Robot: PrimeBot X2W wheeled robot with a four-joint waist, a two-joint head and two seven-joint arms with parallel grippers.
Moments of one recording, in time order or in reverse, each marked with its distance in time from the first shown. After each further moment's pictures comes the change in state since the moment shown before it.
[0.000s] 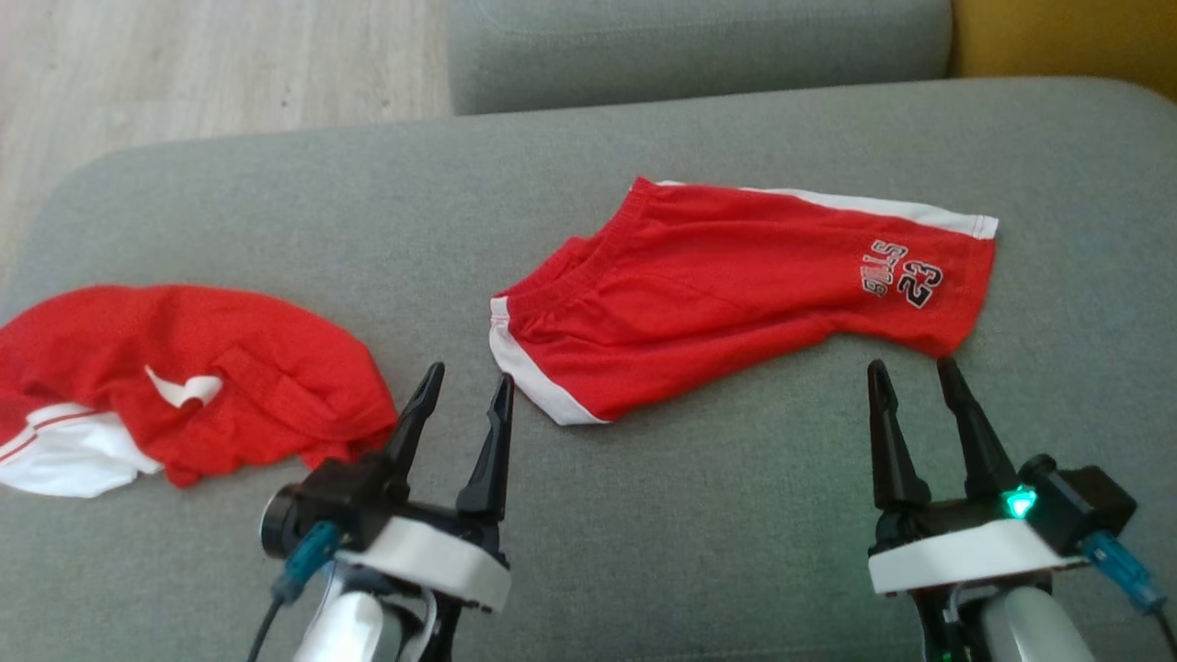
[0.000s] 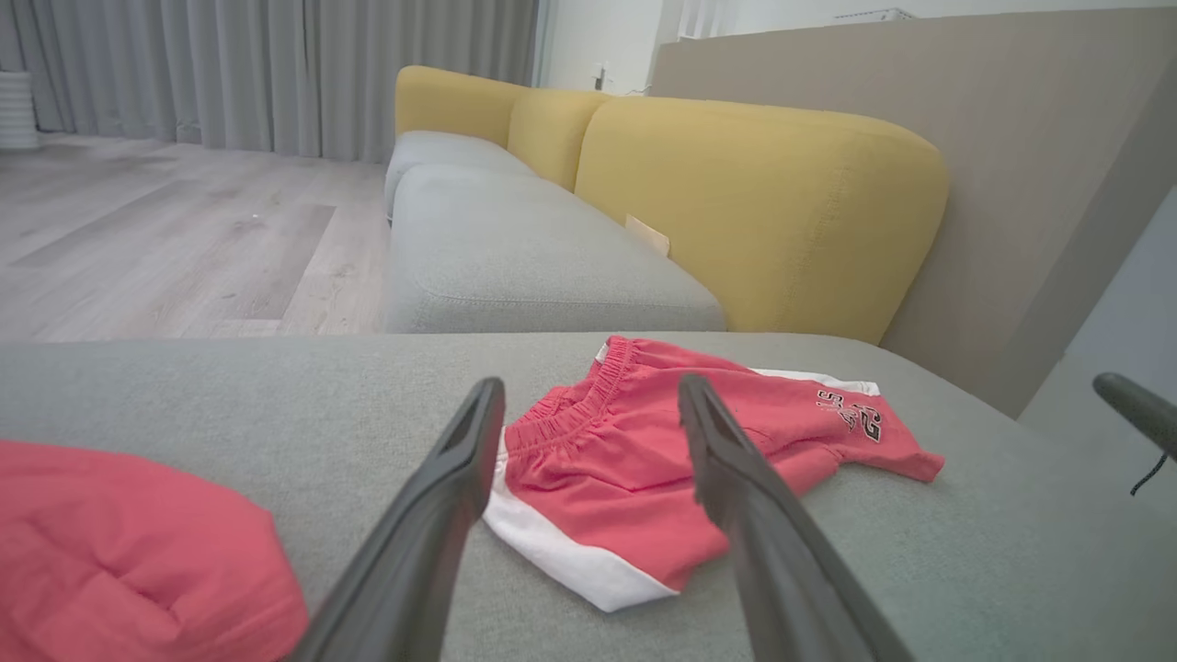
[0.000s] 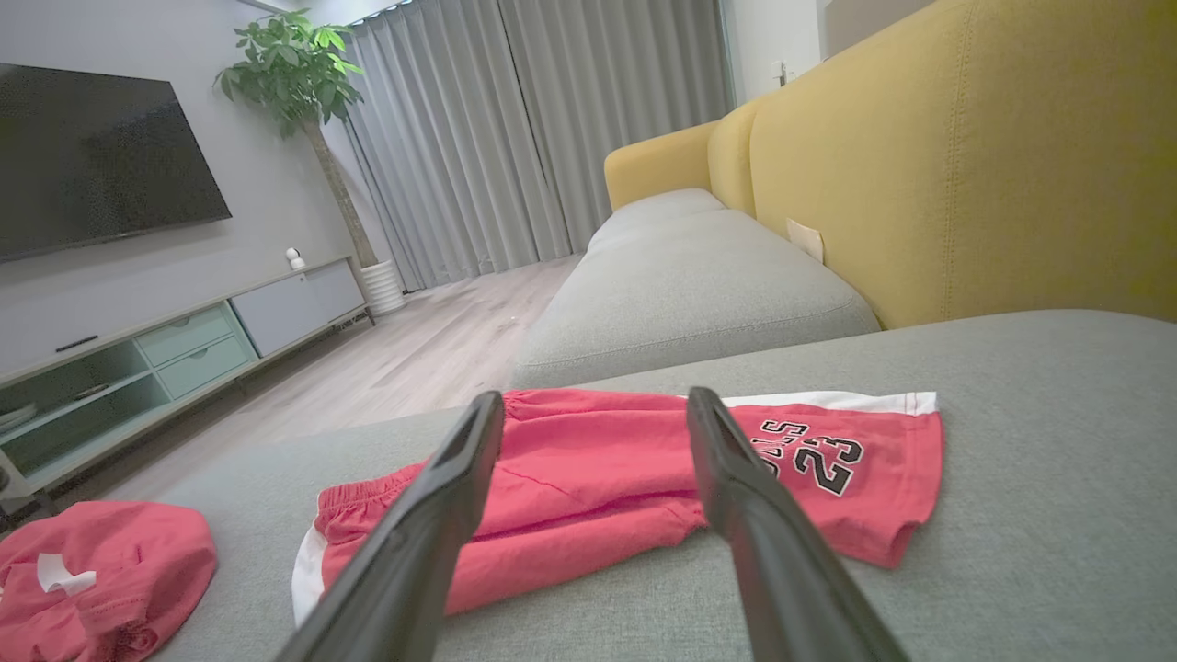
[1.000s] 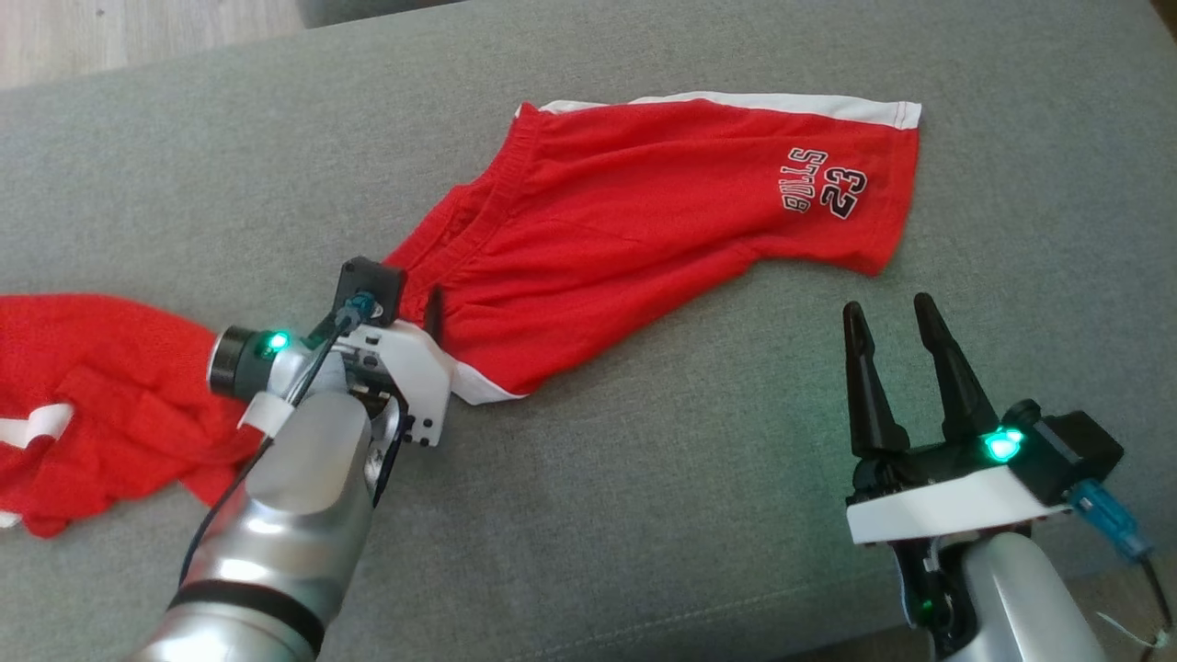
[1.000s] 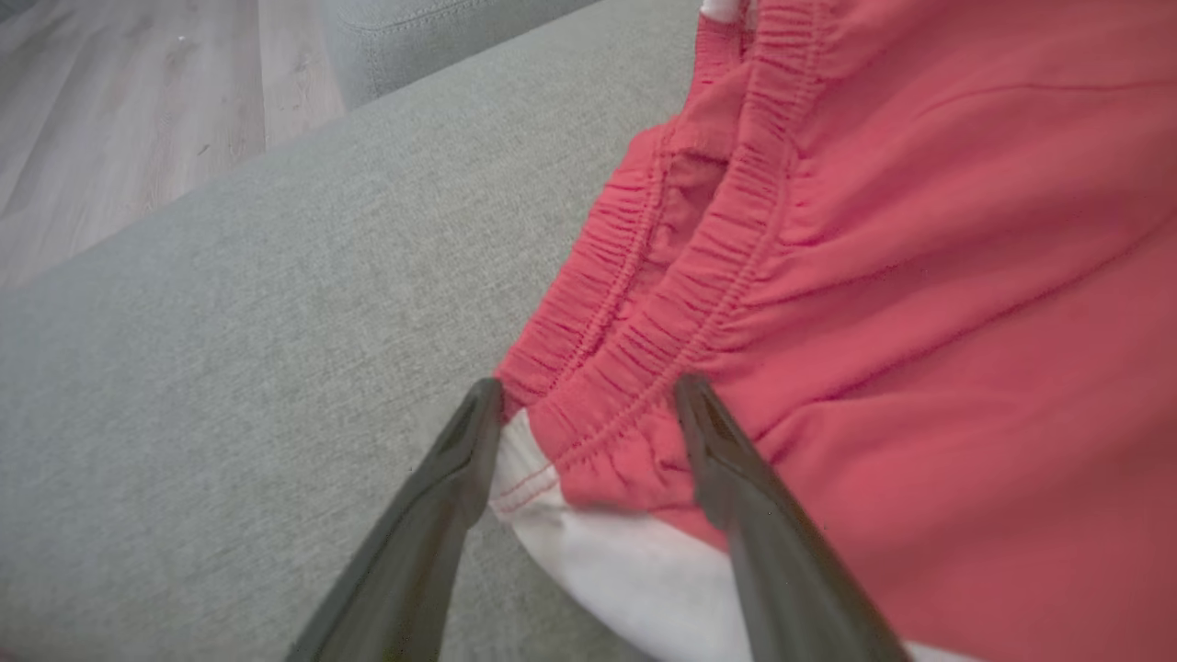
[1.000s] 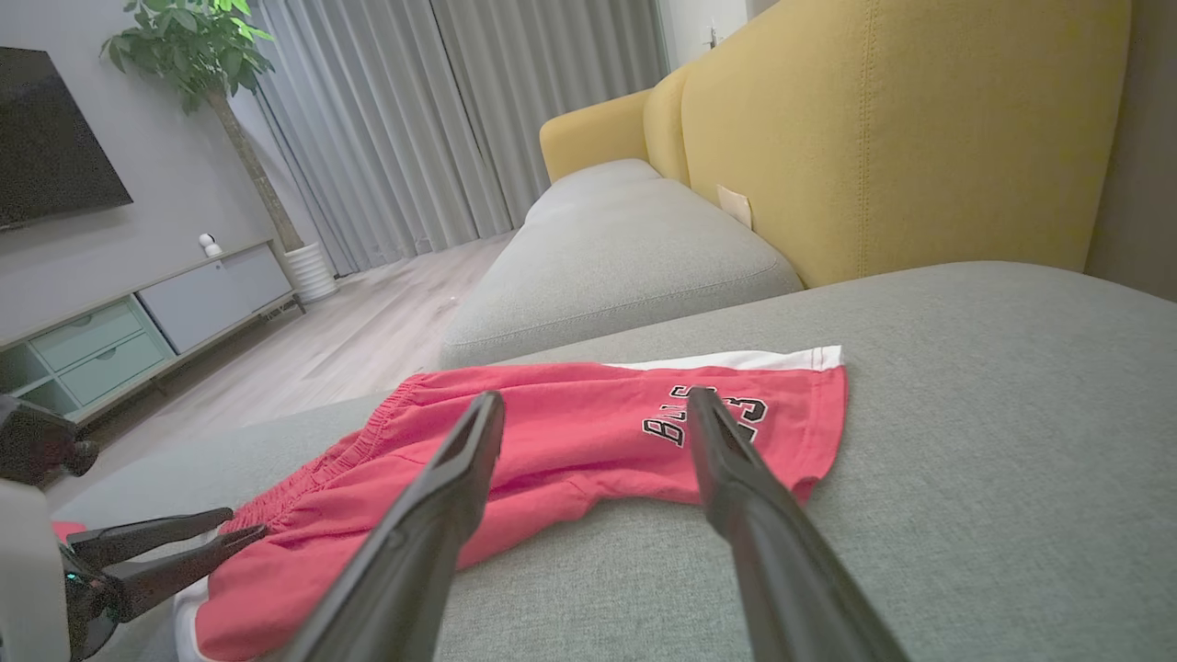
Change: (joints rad) left arm -0.622 -0.002 -0.055 0.878 0.160 0.062 0.137; right arm -0.100 0.000 0.047 -0.004 0.012 0.000 0.000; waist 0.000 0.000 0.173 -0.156
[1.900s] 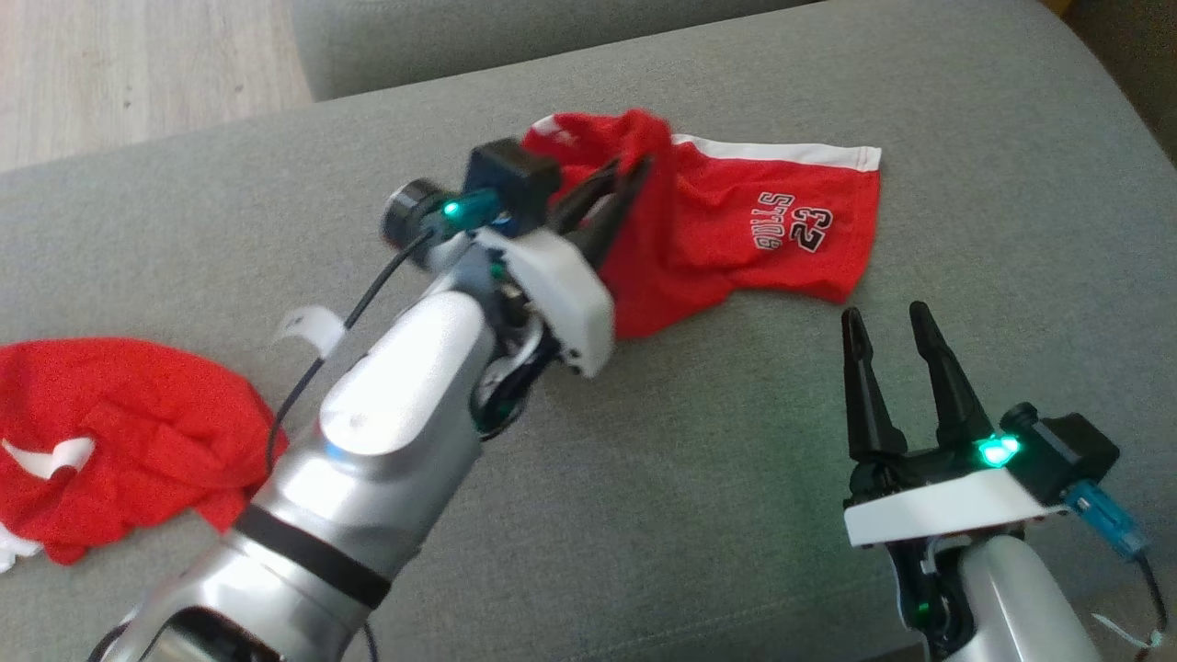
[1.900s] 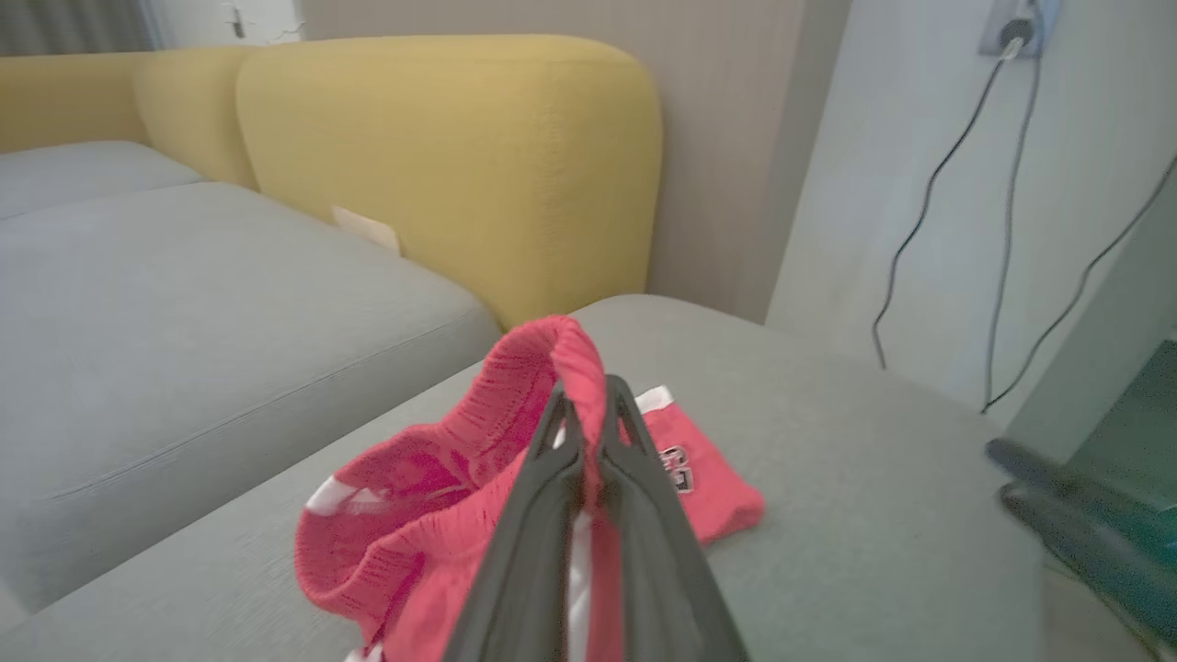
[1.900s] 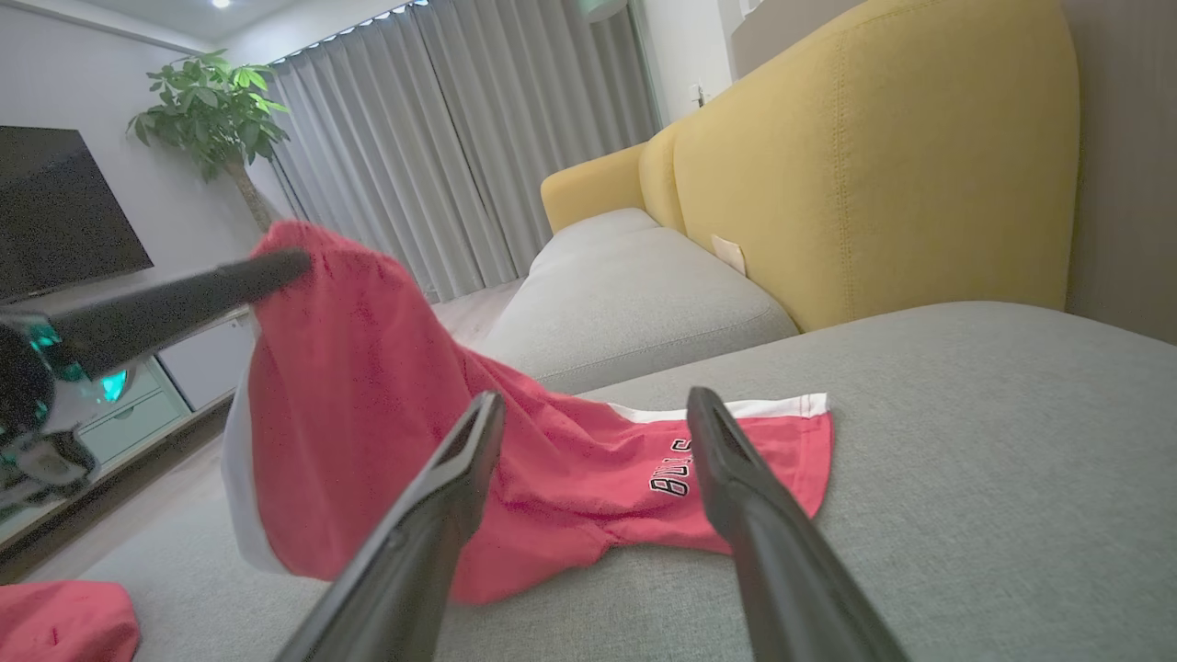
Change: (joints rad) left arm -0.109 -0.016 -0.301 -0.374 -0.362 -0.184 0.000; right arm -0.005 0.000 0.007 0.028 0.045 0.000 0.000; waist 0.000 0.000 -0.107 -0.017
